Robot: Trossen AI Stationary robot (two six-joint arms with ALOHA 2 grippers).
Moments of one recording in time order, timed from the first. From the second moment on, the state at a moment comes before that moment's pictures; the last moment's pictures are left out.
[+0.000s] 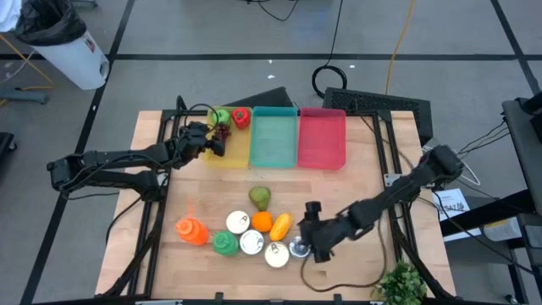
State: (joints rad) left arm 0.43 1.01 0.43 0.01 -0.55 -0.42; right arm 0.53 1.63 1.06 -0.37 0.31 0.27
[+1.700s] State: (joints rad) left arm 0.43 1.01 0.43 0.00 -0.52 -0.45; right arm 0.48 1.68 0.98 -0.40 0.29 0.62
